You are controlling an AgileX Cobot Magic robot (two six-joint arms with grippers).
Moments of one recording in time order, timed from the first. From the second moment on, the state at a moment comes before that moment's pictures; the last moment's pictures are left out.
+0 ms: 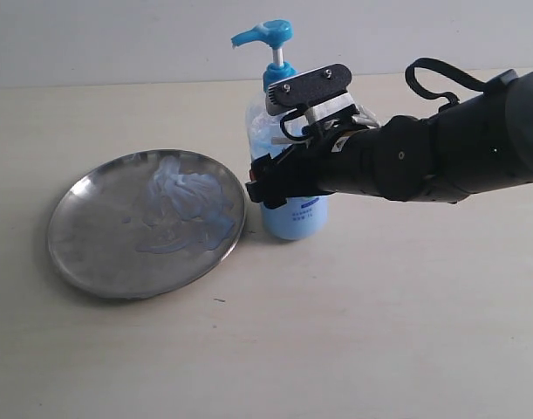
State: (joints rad) left arm -0.24 0.31 -0.20 0.08 0.09 -0.20; right arm 0.50 1.83 -0.88 0.51 -0.21 -0.41
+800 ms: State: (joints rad) left arm -0.44 0.77 -0.55 0.08 0.14 0.05; right arm 0.50 1.82 -0.88 0.48 -0.19 -0.43
